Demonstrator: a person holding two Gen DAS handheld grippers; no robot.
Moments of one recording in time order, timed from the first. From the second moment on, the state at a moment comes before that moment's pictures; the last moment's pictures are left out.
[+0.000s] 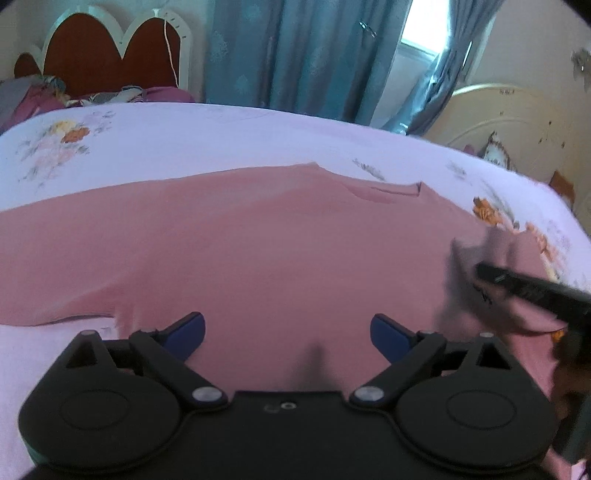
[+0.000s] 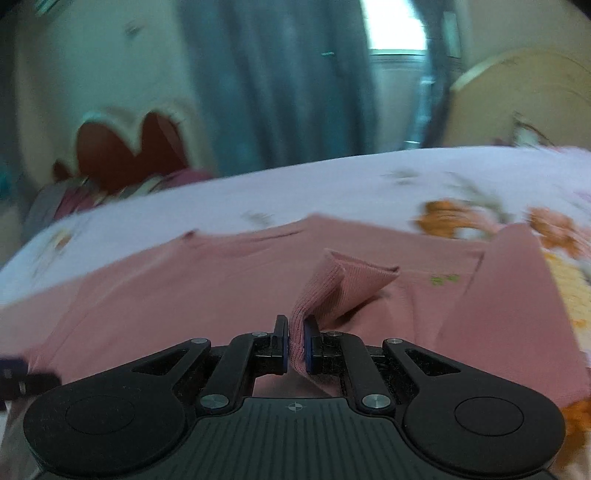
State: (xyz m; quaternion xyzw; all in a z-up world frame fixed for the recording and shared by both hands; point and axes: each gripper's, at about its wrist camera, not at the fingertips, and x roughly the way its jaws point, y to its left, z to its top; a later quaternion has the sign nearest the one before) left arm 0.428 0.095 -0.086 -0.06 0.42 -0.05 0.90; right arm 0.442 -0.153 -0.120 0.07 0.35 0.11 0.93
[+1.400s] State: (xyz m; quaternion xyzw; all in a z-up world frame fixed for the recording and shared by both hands) left arm 0.493 0.056 -0.127 -0.13 0.38 -0.12 0.91; right arm 0.391 -0.311 -0.150 0.17 0.39 -0.06 0.90
